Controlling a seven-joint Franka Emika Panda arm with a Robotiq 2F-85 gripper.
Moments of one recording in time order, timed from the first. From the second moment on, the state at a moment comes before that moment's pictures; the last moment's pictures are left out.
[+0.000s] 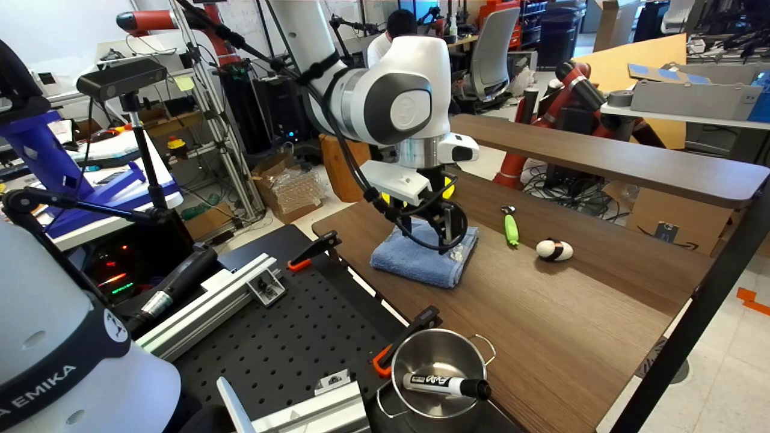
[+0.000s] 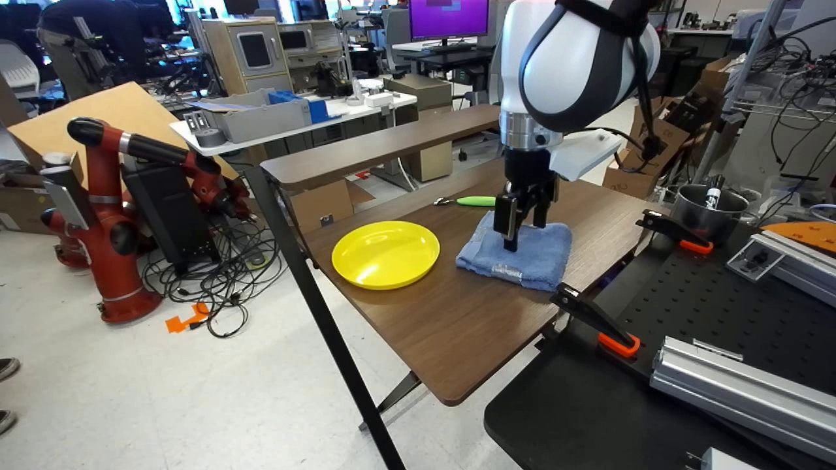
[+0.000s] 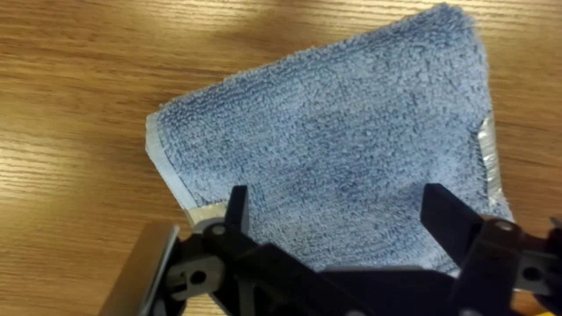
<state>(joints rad) 0.08 0.52 -0.01 -2.32 -0.06 2.78 0.00</state>
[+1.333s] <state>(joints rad) 0.02 0.61 -0.06 -2.24 -0.06 2.81 0.00</state>
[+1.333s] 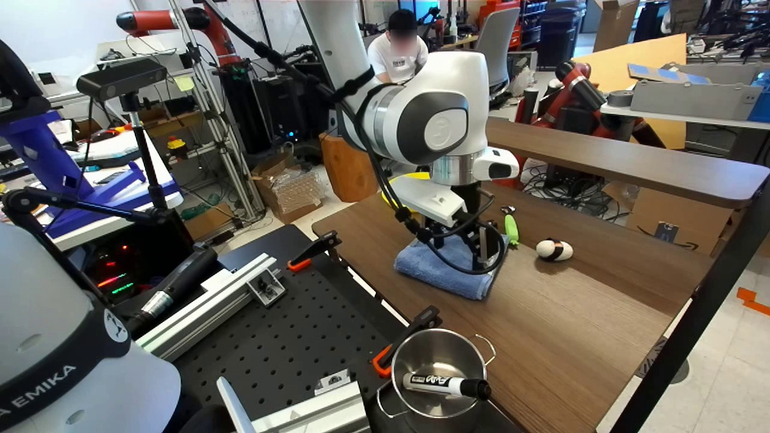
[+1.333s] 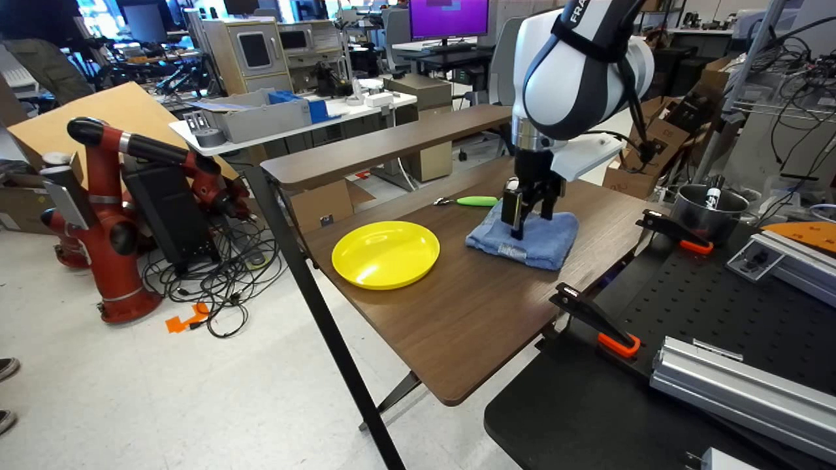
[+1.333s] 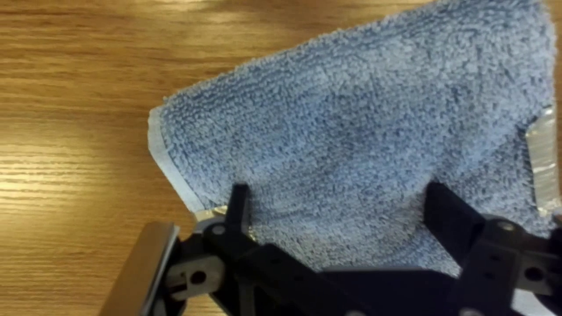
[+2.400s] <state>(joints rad) -0.19 0.64 -0.03 -2.20 0.04 2.81 -0.05</state>
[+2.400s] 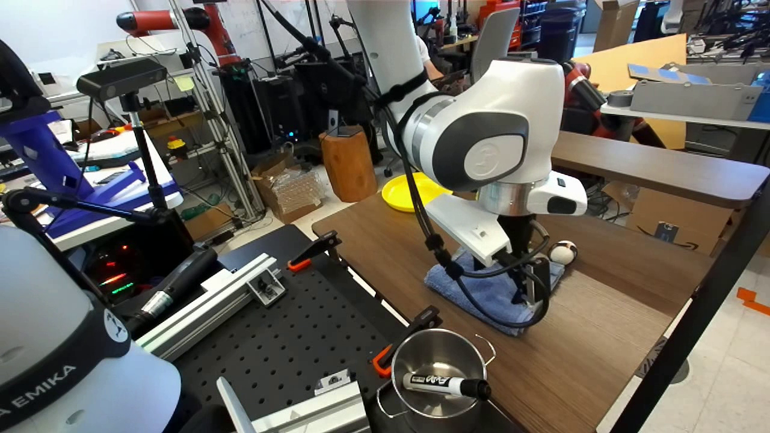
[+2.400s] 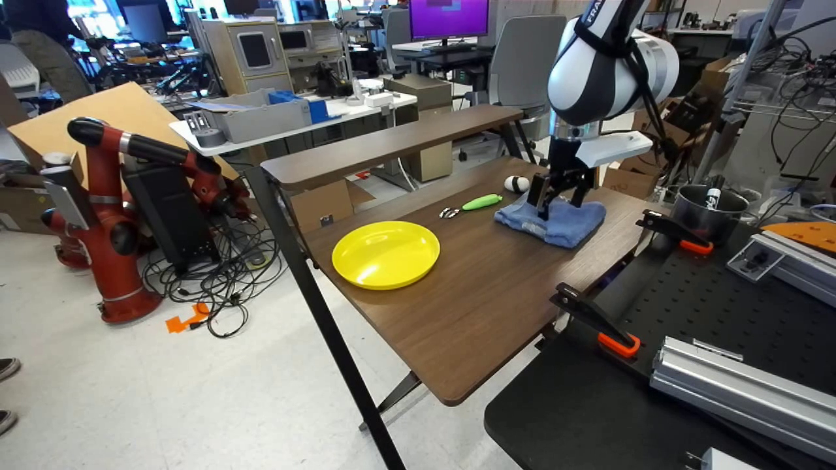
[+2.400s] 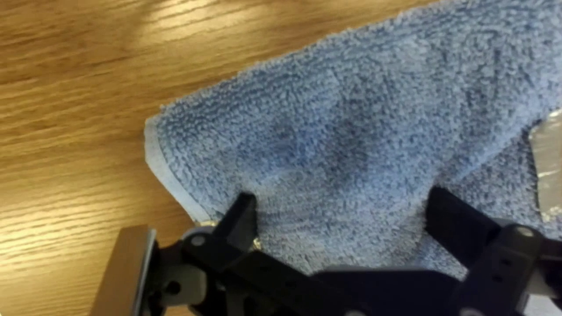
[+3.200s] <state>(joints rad) -0.44 0.67 0.05 -2.16 0.19 2.81 -0.16</state>
